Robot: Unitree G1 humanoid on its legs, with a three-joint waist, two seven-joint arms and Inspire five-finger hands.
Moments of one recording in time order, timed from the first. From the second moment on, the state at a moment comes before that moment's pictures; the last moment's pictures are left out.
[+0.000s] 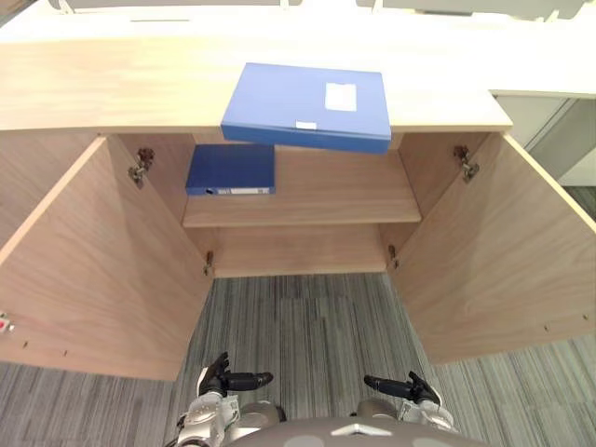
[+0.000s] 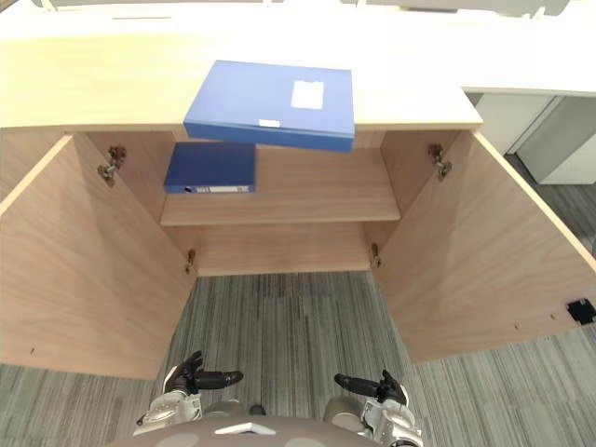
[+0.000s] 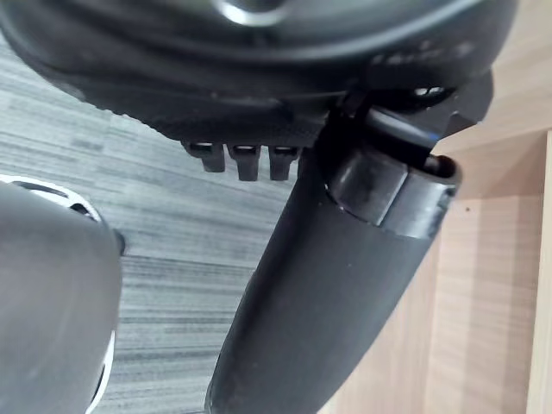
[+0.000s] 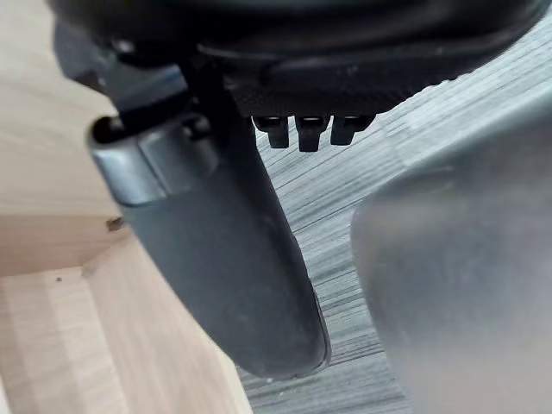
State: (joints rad) left arm 0.06 0.08 0.16 1.07 -0.09 -0.10 0.04; right arm 0.02 -0.01 -0.34 1.08 0.08 -0.02 -0.08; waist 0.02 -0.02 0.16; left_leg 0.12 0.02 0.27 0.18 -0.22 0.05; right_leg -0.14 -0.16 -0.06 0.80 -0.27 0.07
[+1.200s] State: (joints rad) left arm 0.07 0.06 0.10 1.05 -0.06 -0.09 0.06; right arm 0.05 -0.02 -0.37 1.10 0.08 -0.02 -0.09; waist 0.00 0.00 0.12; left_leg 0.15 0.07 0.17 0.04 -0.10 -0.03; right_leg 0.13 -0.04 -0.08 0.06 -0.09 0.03
